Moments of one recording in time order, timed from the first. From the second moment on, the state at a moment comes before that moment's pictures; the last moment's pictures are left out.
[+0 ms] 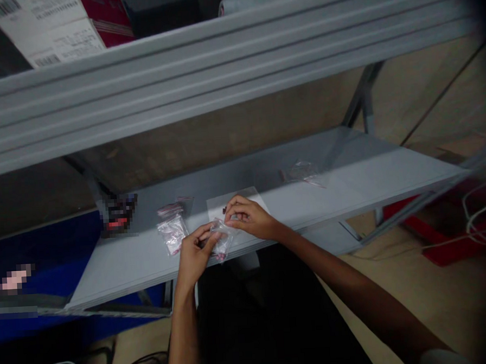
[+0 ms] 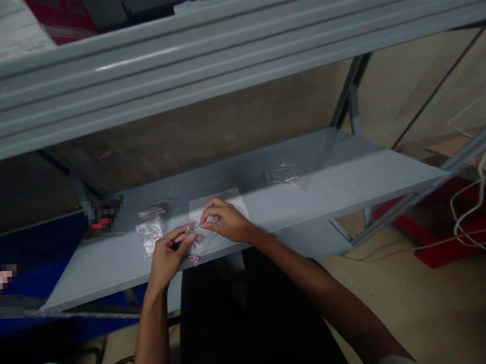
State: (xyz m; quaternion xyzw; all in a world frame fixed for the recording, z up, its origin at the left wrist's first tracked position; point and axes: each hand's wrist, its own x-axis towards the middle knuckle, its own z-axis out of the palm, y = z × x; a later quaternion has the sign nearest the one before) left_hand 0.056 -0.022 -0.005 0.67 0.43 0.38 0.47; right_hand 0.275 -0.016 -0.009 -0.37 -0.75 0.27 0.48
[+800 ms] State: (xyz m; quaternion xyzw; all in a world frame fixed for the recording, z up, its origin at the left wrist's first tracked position) left_hand 0.050 -0.016 -0.009 0.68 0.45 0.43 0.39; right_hand 0.256 -0.030 -0.014 -0.36 -0.68 0.41 0.48
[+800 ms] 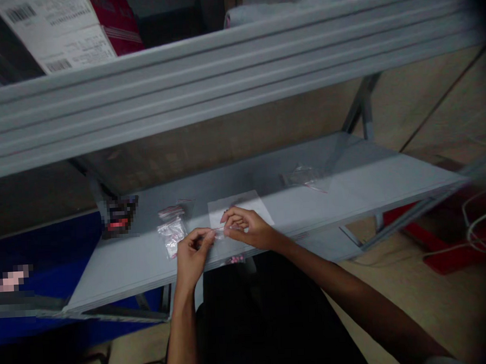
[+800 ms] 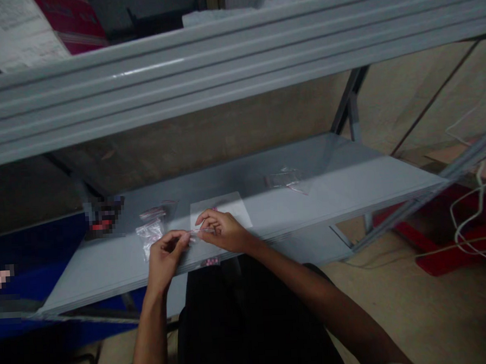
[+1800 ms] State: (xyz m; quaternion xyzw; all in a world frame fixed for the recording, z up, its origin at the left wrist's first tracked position) left_hand 0.054 -0.022 0.001 0.66 0.45 0.48 0.38; right_hand 0.242 -0.027 -0.020 -0.37 -0.60 0.45 0.55
